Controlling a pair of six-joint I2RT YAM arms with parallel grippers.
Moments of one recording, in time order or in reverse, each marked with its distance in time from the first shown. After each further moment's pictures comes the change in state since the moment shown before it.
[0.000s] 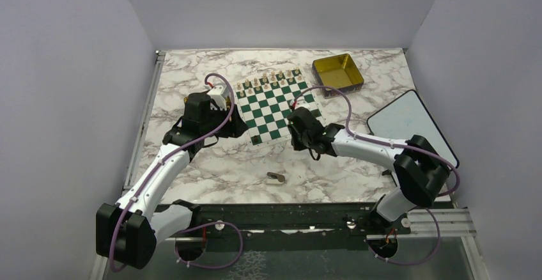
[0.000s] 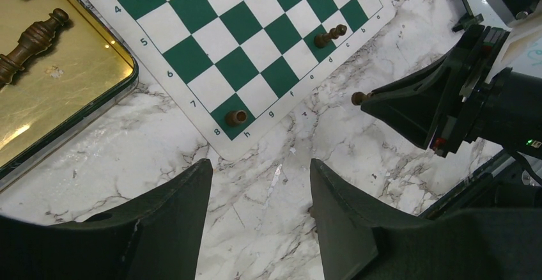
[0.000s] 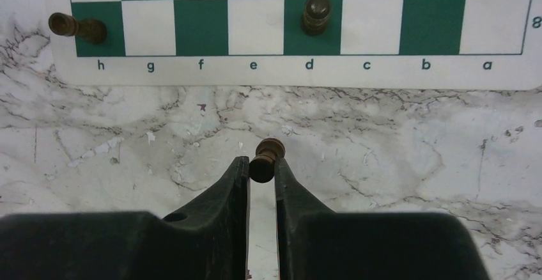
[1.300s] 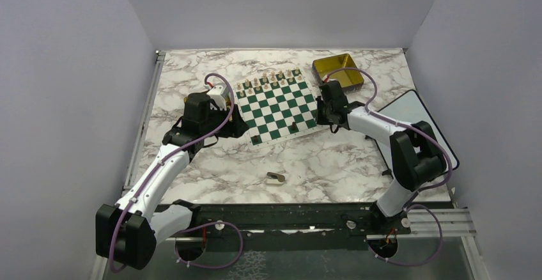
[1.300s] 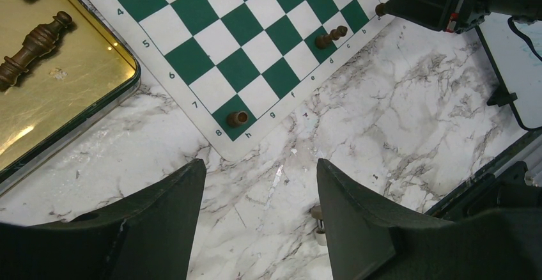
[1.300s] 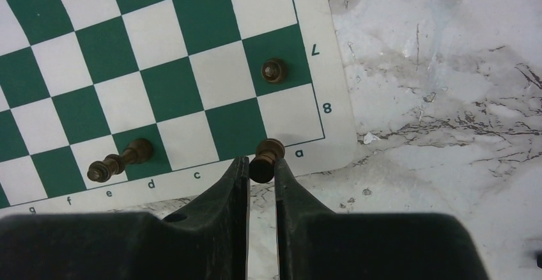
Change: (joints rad) left arm 0.000 -0.005 0.000 0.000 -0.004 0.006; right arm -0.391 0.104 0.094 0.031 -0.111 -0.089
